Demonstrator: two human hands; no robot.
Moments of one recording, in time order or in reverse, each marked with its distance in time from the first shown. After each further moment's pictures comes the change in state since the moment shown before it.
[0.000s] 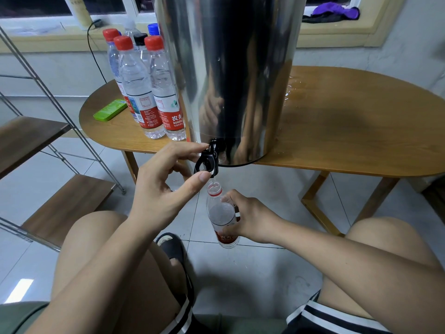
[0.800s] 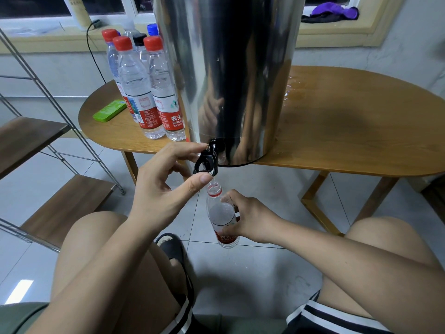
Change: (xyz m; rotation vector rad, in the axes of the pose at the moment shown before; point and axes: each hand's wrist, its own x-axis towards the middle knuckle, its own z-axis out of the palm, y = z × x) left_hand 0.000 0.001 0.001 0.001 0.013 -0.016; right_hand 0.001 0.002 0.002 0.012 0.019 0.014
